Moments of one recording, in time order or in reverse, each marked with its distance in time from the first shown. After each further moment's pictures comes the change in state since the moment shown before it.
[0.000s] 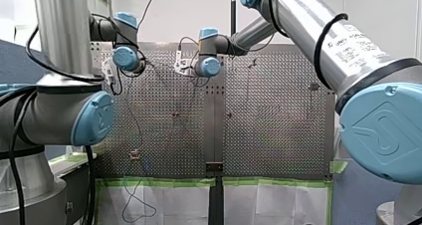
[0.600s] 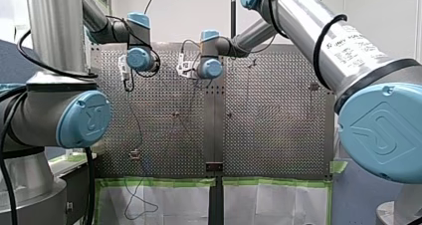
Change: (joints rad) left arm -0.158 -0.058 0.034 0.076 -0.049 0.159; right arm -0.014 0.006 0.011 0.013 0.023 0.000
